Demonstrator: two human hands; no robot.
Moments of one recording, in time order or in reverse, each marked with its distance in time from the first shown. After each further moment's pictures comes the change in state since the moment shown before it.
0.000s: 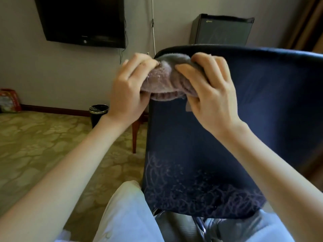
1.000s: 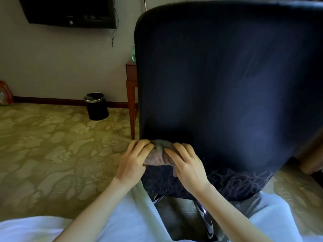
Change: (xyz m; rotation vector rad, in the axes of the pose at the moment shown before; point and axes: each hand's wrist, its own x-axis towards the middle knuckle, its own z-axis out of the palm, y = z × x) left_hand -0.233 0.013 0.065 -0.051 -0.451 -0.250; right_hand -0.232 -0.056 0.056 0.138 -0.490 0.229
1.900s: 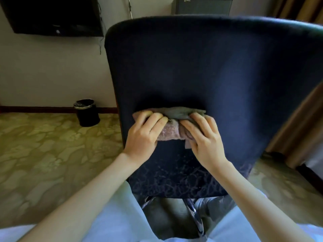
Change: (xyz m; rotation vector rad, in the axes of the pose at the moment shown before) left_hand 0.095 0.091 -0.018 0.197 0.236 0.279; right_hand 0.020 0.075 -0.093 -0.104 0.277 -0.017
